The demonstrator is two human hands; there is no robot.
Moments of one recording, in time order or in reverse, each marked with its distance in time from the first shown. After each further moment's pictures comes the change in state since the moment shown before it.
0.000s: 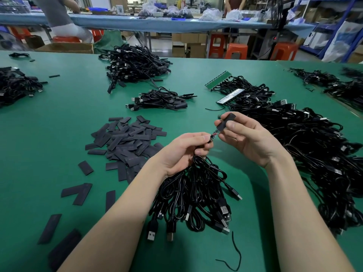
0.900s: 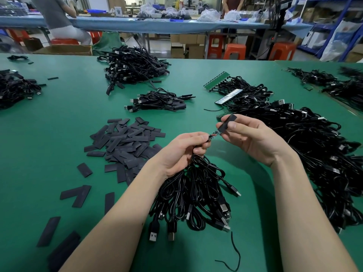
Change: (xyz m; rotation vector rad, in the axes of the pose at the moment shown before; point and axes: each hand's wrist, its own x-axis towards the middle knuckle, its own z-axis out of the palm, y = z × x) left_hand 0.002 0.000 0.001 -0.012 0.099 0.005; right_hand -0.001 -0.006 -0.011 -0.043 0.041 0.041
